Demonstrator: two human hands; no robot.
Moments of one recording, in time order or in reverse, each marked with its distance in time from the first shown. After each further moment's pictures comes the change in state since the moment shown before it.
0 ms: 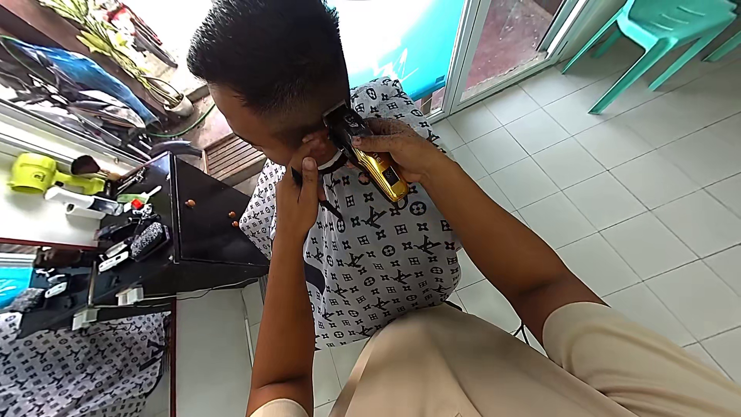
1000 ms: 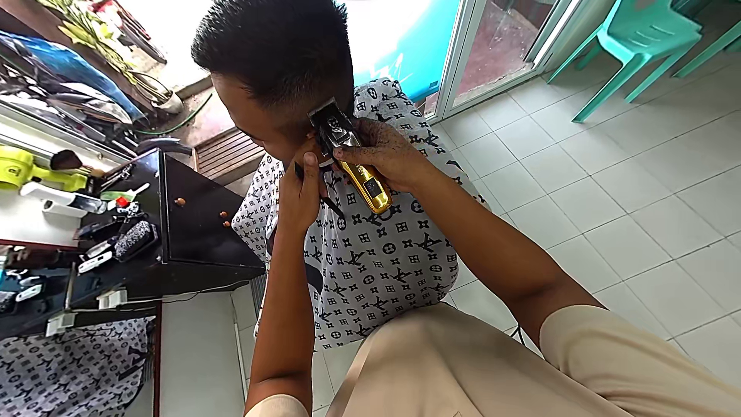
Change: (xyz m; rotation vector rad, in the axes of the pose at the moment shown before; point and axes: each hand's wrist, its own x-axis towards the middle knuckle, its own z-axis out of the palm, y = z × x) left_hand -0.001 -0.008 -0.001 -0.070 0.006 -0.057; right_hand -0.003 0.003 0.042 -0.124 0.073 -0.078
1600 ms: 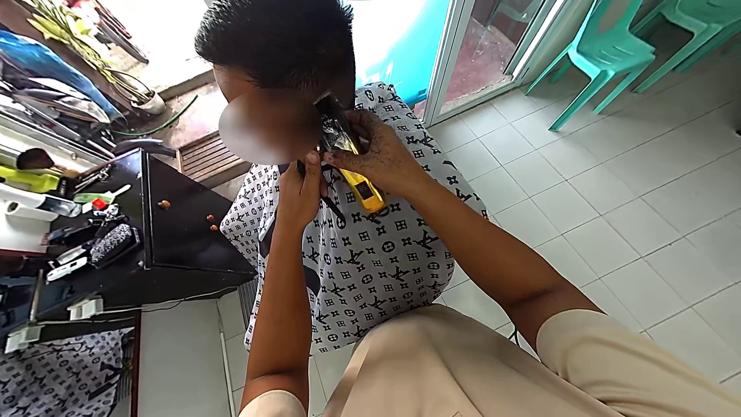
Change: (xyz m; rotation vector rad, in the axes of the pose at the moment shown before) left_hand -0.001 -0.006 -0.006 -0.045 -0.032 0.021; right_hand -0.010 -0.004 0.024 -0.413 0.154 -0.176
